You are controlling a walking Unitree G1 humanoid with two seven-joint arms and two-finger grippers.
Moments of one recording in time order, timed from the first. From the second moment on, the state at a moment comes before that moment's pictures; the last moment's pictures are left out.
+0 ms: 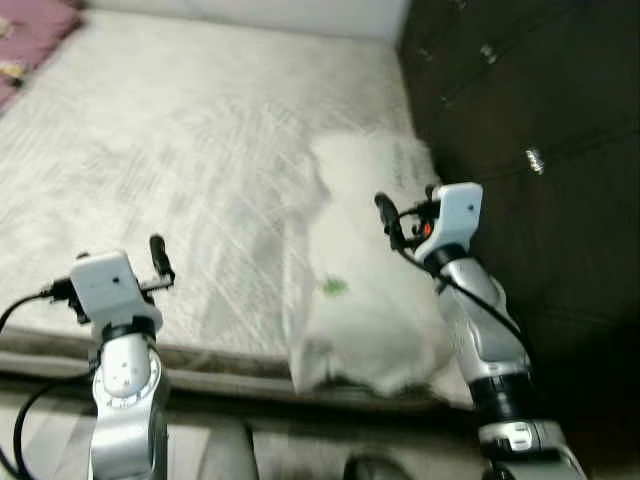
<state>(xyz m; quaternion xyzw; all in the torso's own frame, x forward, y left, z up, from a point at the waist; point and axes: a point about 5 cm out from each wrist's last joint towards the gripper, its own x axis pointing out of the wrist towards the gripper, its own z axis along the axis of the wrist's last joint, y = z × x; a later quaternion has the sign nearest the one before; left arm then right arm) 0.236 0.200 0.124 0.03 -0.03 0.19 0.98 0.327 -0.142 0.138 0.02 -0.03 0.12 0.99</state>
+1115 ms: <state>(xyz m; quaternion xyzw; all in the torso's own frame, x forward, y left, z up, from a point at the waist) 0.237 0.199 0.120 0.01 -0.02 0.18 0.98 0.325 -0.144 0.127 0.02 -0.01 0.11 0.99</state>
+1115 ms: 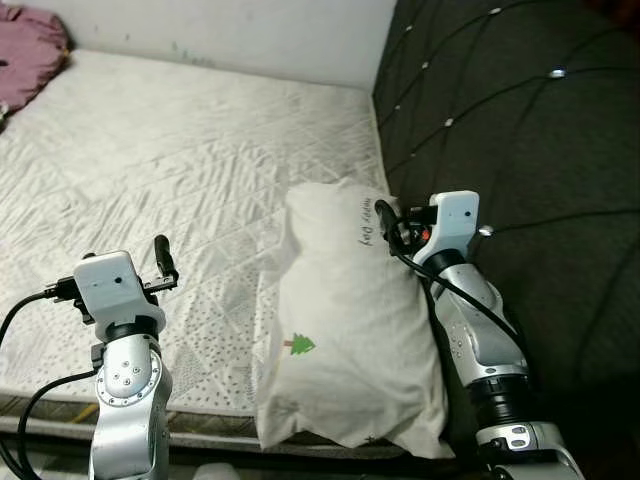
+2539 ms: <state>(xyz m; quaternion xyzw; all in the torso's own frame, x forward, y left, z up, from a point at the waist) 0.241 0.200 0.122 0.01 -0.03 0.18 0.98 0.327 -0.129 0.127 0.02 -0.02 0.14 0.99</state>
